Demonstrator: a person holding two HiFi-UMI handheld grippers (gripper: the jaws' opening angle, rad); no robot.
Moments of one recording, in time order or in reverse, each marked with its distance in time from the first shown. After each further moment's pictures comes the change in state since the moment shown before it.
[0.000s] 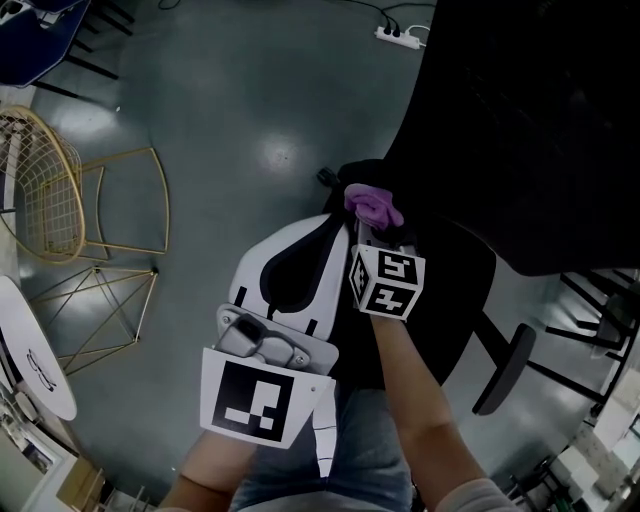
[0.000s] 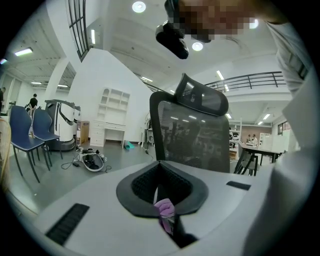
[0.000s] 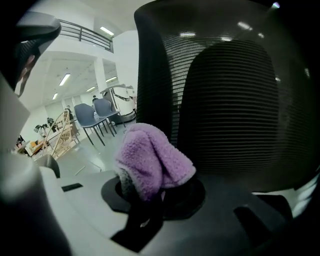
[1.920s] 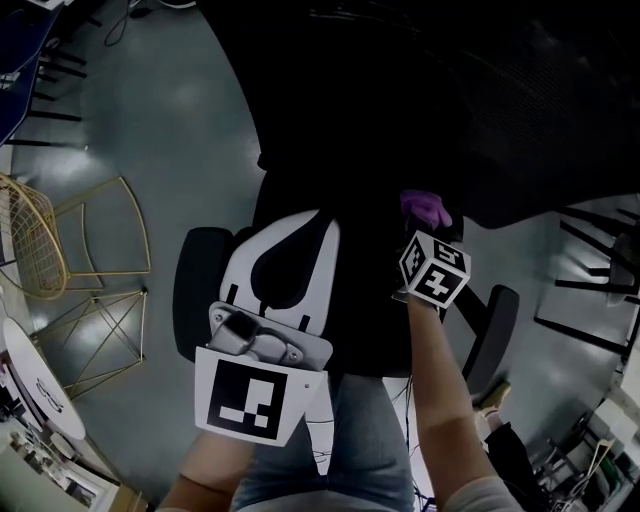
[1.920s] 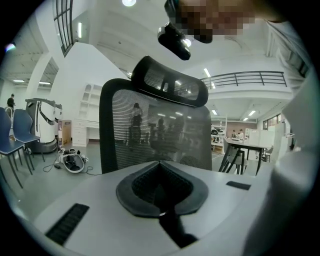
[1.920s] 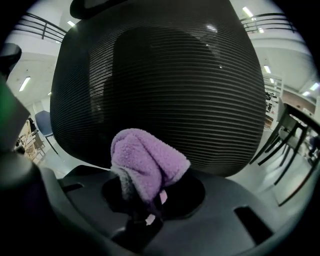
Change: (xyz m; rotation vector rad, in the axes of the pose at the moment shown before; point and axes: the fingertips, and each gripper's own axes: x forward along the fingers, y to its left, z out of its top) left arm 0.053 -0.120 -0.010 0.067 0.036 -0.144; right arm -0.081 -0.233 -0.067 0.211 0.038 -0.334
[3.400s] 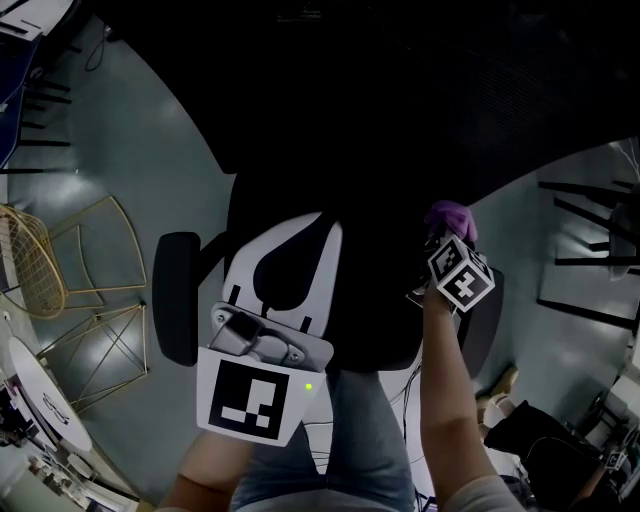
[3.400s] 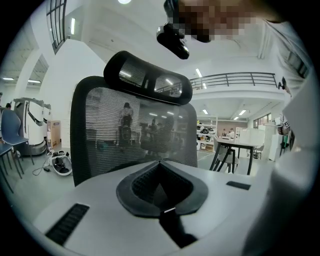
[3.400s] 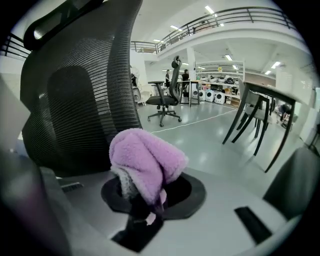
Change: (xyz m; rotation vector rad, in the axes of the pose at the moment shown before) left arm 0.022 -0.064 0.007 0.037 -0.003 -0.094; right arm -0.036 -0.137 -0.031 0.321 -0.017 -0.210
